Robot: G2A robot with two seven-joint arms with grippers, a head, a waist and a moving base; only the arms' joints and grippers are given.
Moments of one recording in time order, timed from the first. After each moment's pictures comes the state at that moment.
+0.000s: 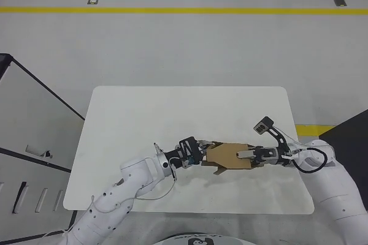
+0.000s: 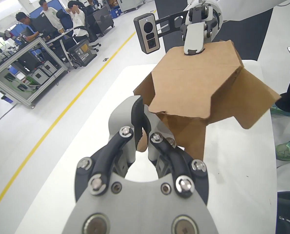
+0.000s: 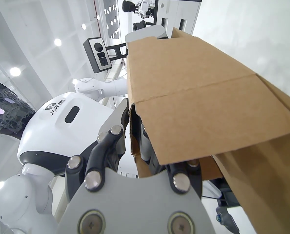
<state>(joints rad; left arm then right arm) 1.45 -1.16 -0.98 -1.83 1.66 -0.48 0.09 -1.35 -0.94 1.29 -1.37 0.73 -0.28 1.54</state>
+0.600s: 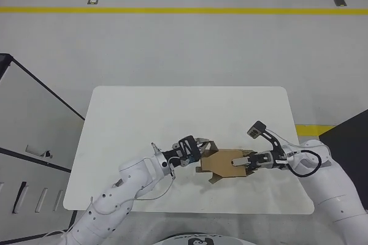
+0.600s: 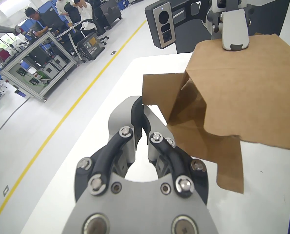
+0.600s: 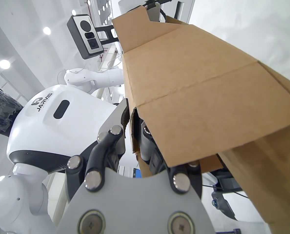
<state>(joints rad) 1.45 -1.16 -0.99 -1.84 1.71 -0.44 0.06 -1.35 -0.93 1.24 -1.41 0.69 -0.28 1.54</state>
